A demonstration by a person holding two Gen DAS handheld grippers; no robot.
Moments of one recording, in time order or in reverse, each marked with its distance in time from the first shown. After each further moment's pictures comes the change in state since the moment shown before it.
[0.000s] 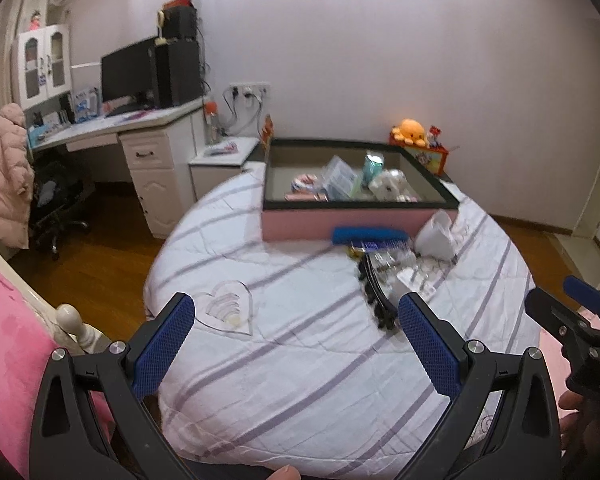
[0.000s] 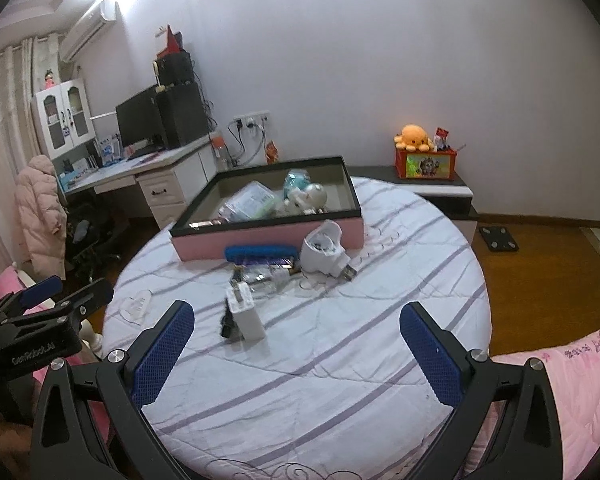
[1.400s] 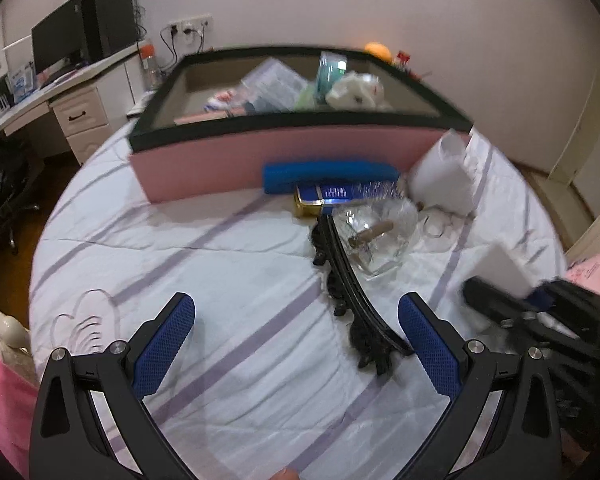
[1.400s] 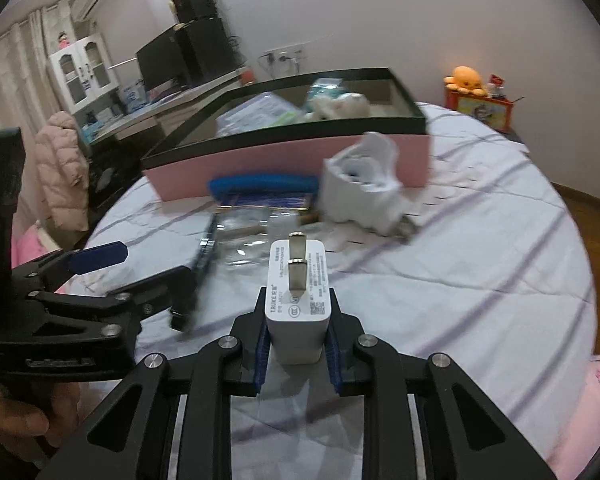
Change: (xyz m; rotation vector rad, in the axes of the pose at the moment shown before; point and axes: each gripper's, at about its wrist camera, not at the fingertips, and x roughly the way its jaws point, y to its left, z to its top) left arm 0.141 -0.046 0.001 0.099 0.258 -0.116; right arm 0.122 -0.012 -0.018 -0.045 0.215 0.143
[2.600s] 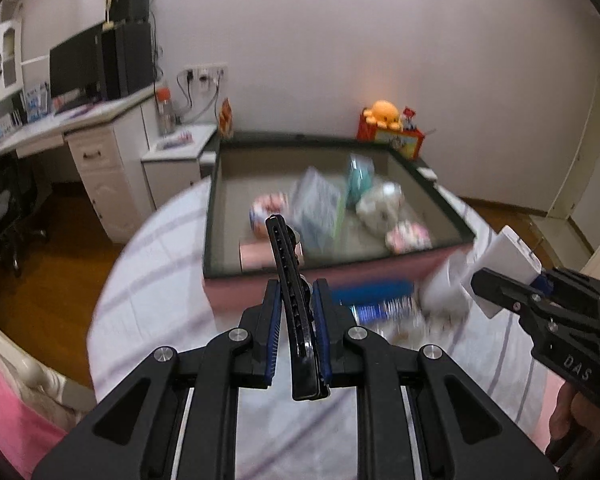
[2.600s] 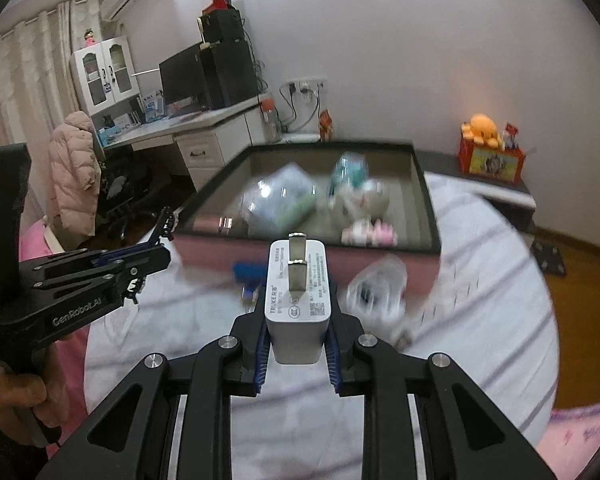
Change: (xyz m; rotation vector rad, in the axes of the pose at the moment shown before) left arm -0.060 0.047 0.071 -0.036 -0.205 -0.009; right arm -0.021 0.014 0.078 -0.113 -0.098 0.026
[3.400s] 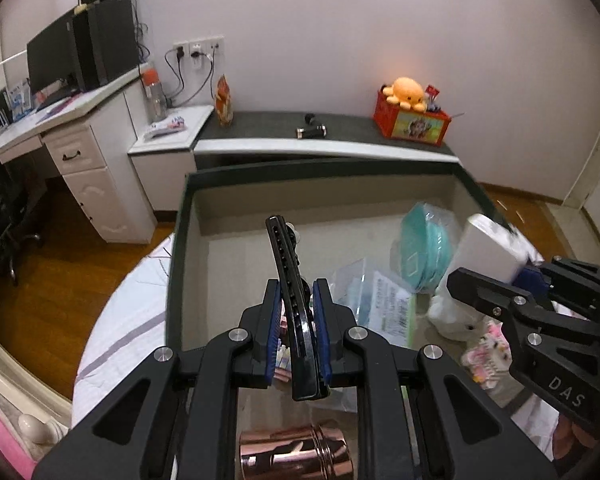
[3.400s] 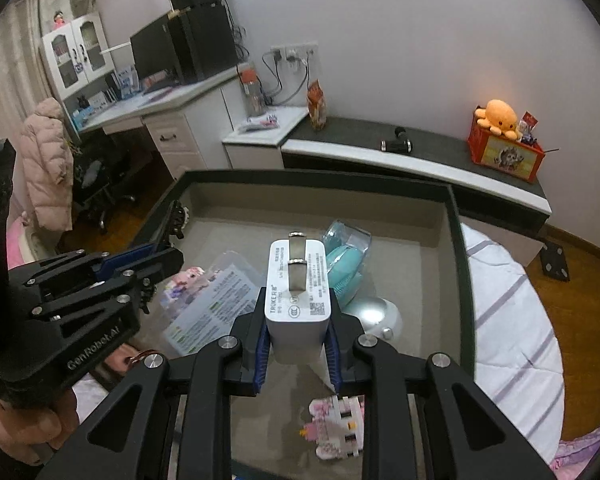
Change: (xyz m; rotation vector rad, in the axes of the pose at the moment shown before) left arm 0.156 0.016 0.086 0.012 0.144 0.026; right arm 0.142 -0.036 0.102 0.013 0.170 -0.028
